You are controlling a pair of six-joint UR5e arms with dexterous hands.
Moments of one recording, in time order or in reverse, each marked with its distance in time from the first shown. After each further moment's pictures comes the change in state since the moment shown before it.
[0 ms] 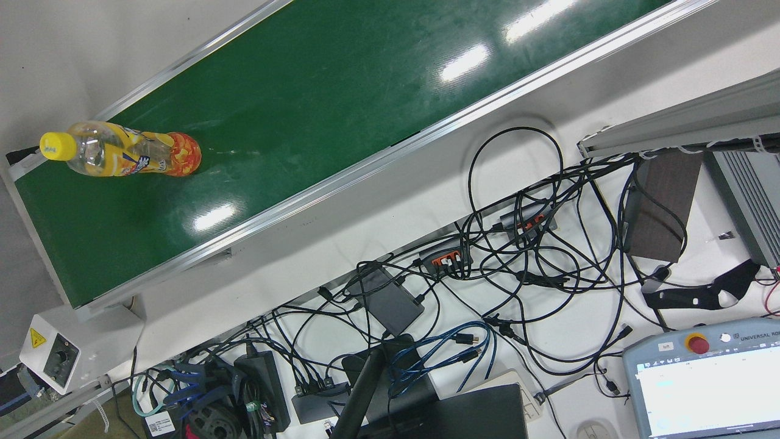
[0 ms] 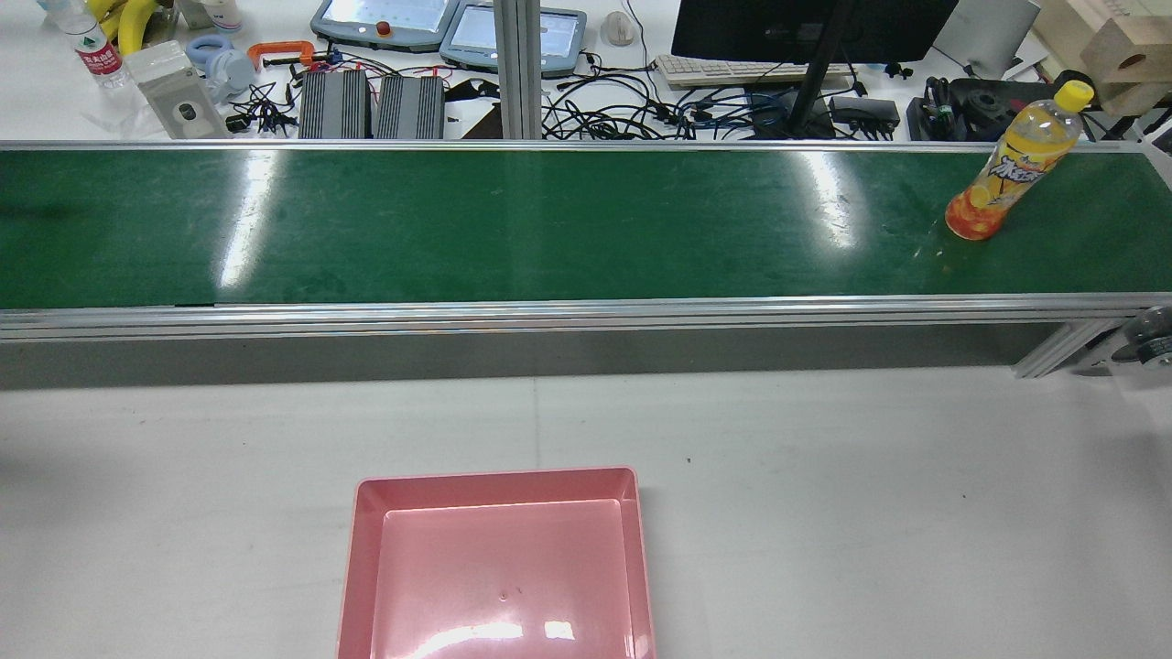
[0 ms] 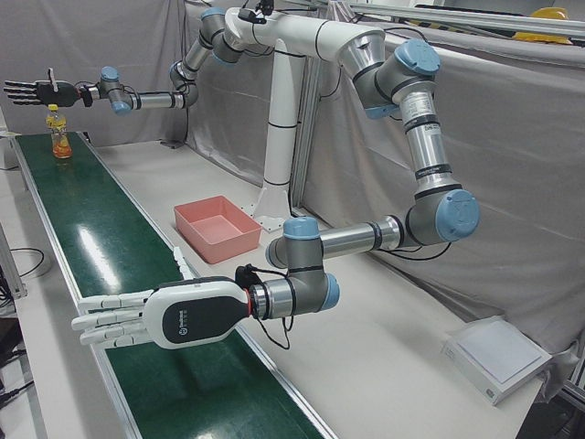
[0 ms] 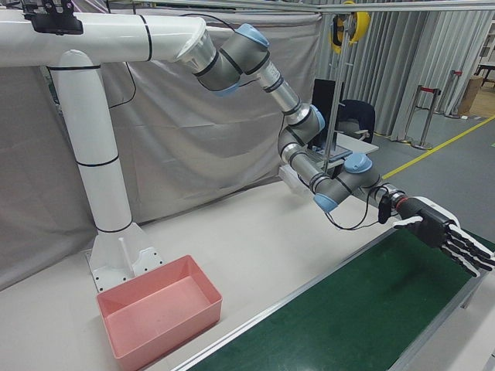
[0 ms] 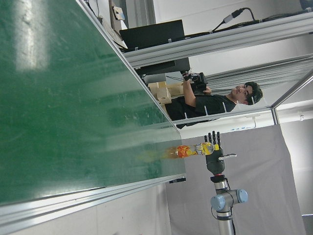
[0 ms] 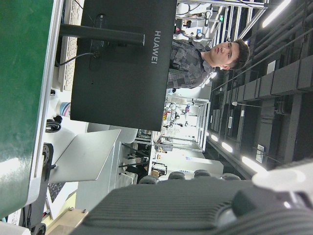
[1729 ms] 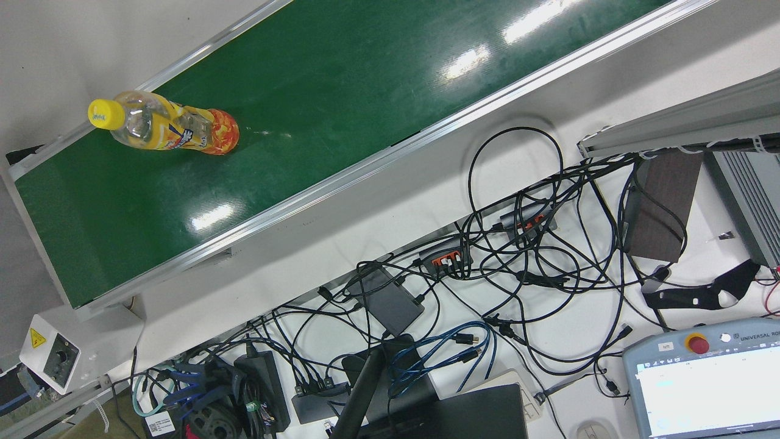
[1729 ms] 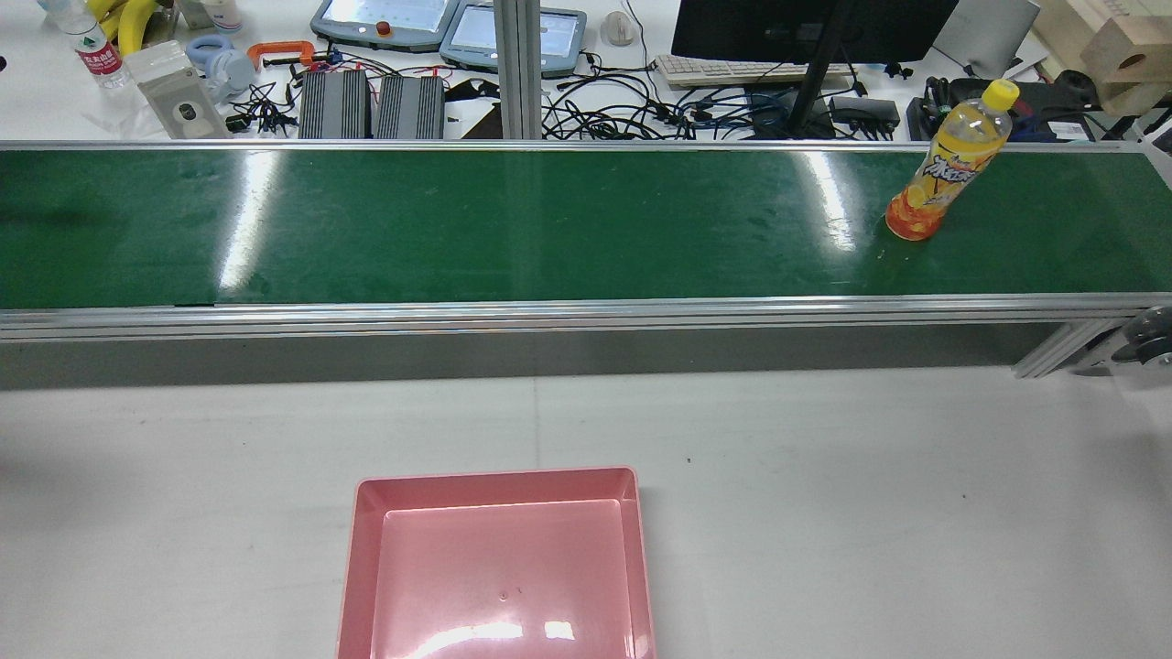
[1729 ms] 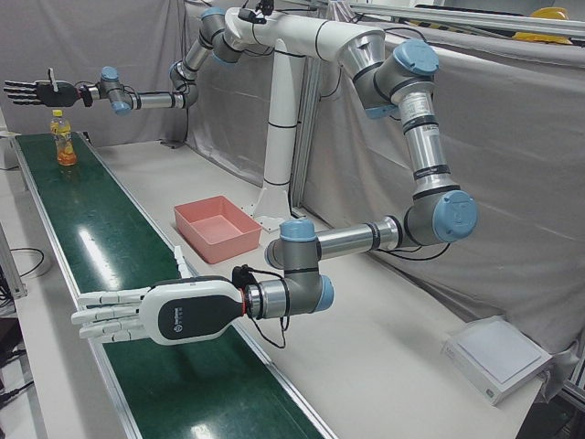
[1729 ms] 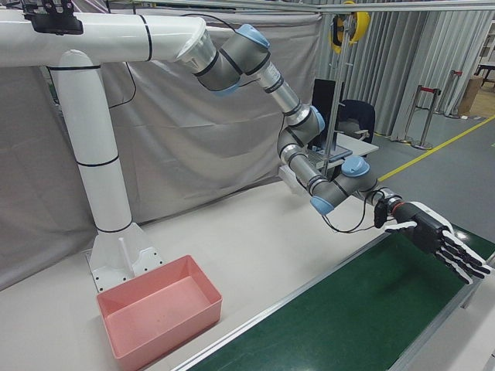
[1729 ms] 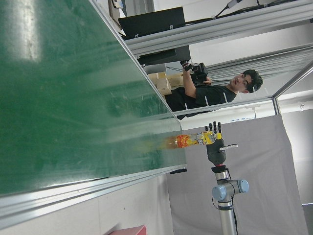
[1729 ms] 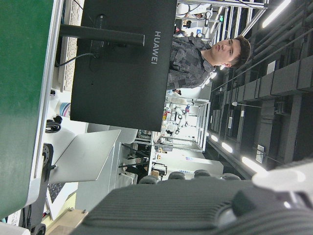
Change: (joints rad) left arm 0.029 0.000 0.000 -0.026 -0.002 0.011; right arm -0.001 0.000 0.001 0.000 0.000 0.000
